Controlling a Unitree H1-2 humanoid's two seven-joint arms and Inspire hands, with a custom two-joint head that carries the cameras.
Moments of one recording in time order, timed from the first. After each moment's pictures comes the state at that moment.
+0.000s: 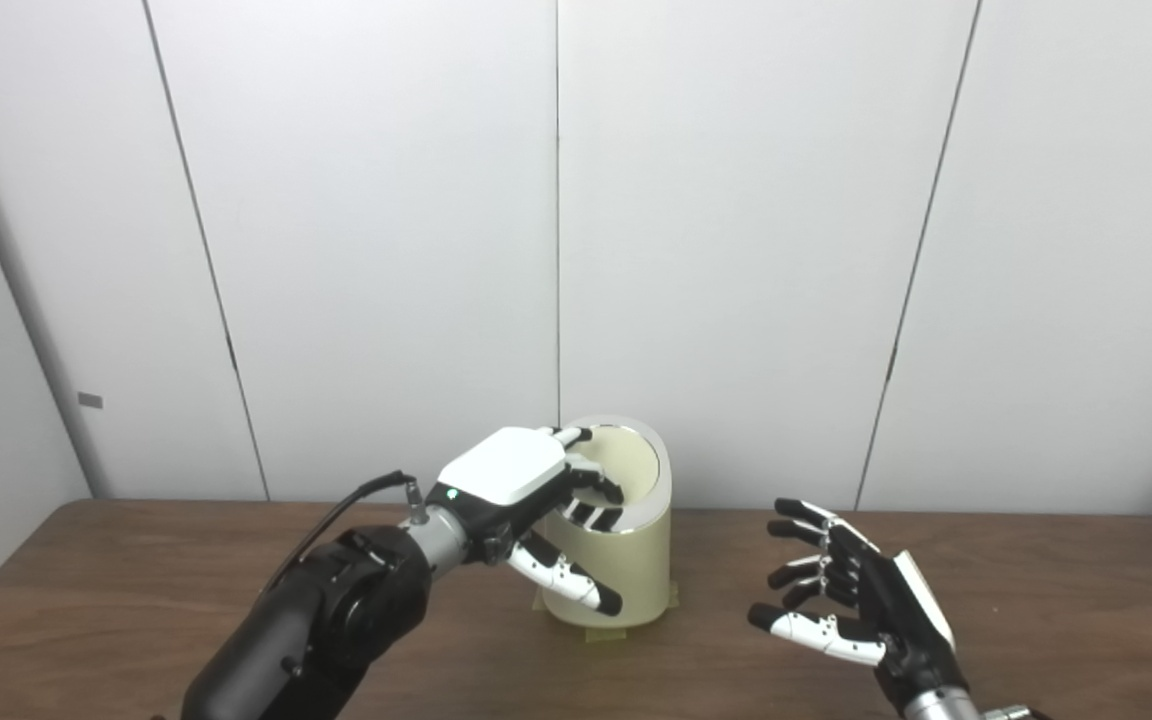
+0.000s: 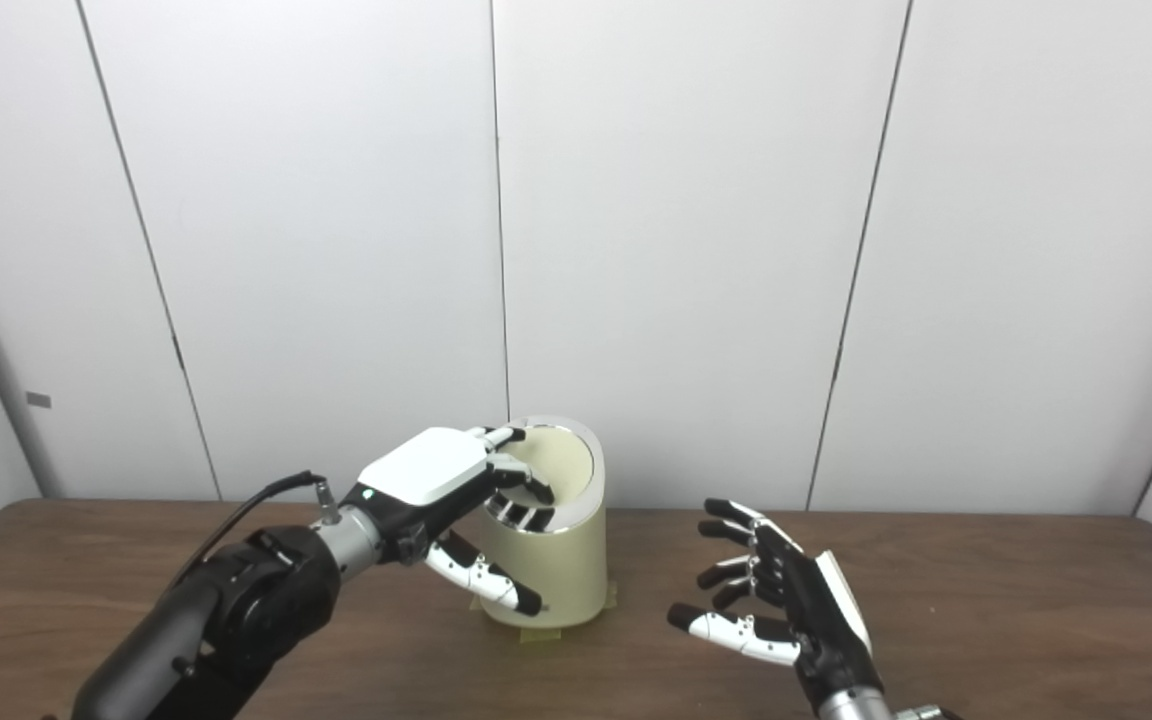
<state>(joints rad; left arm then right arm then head) -0.72 0.38 -0.44 0.13 0.75 -0.06 -0.39 -0.30 -0.16 -0.02 0.13 -0.10 -0.09 0.04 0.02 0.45</state>
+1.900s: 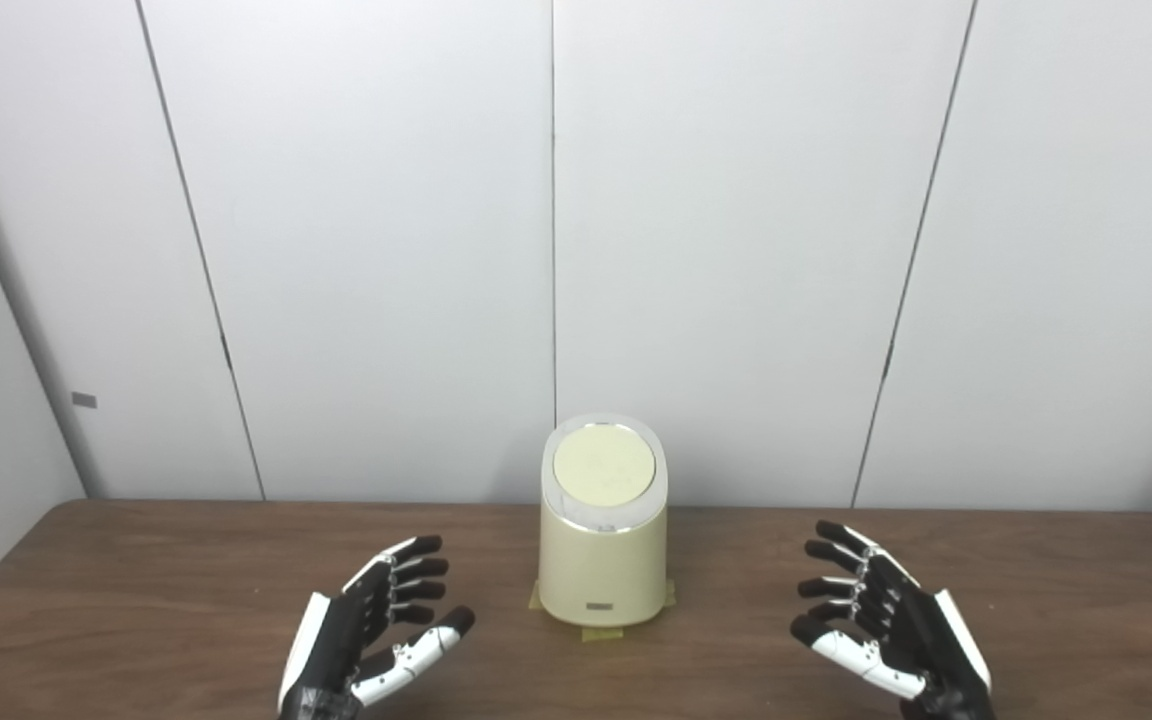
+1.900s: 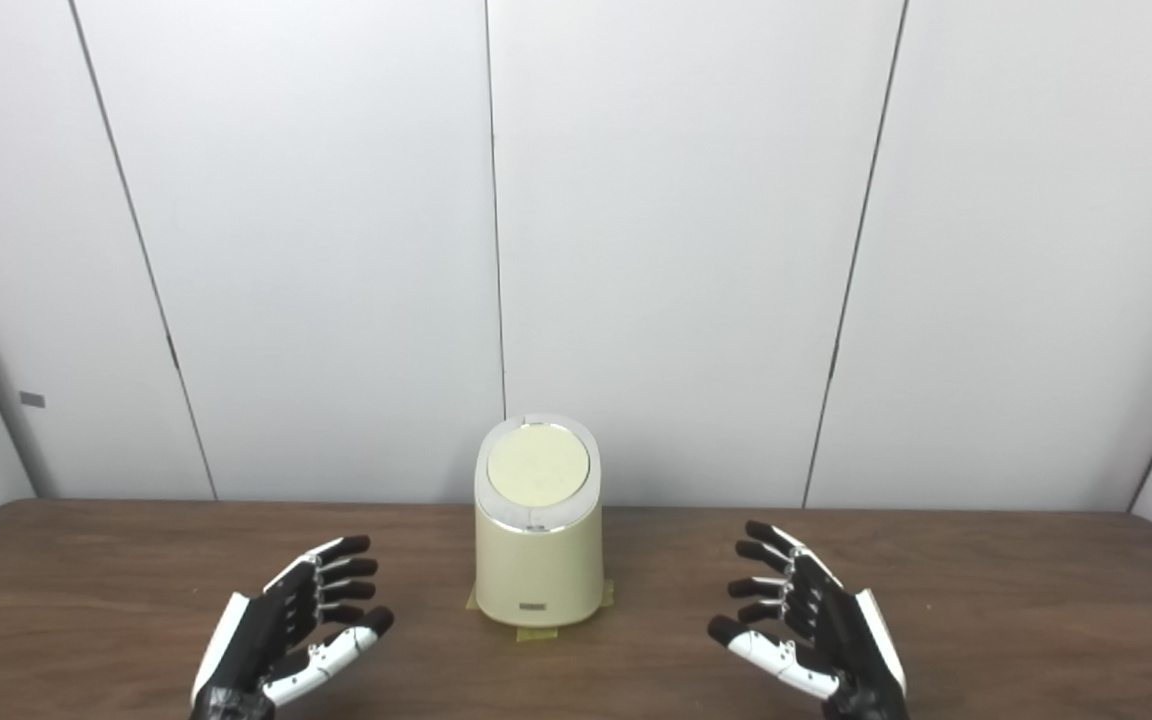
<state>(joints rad) -0.17 0.13 0.05 0.00 0.10 -0.04 -0.04 -0.23 -0.15 -0.07 0.14 -0.01 -0.15 0.03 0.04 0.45</state>
